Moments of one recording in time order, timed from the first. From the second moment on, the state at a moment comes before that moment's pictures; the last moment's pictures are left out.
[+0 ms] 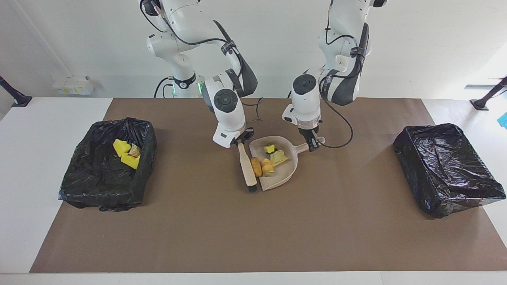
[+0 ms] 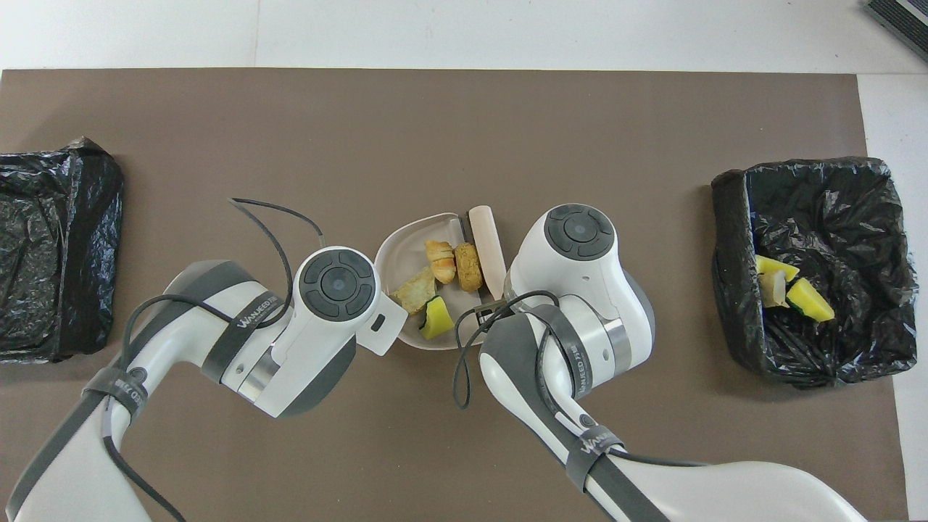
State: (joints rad) left arm -0.52 0.15 -0.04 -2.08 0.25 2.12 0.70; right arm 0.44 0.30 0.07 -1.91 0.23 2.04 0.17
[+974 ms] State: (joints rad) left arm -0.45 0.15 -0.03 -2.13 0.23 2.28 0.78; right arm 0.40 0.20 0.05 -1.83 0.28 1.79 0.17
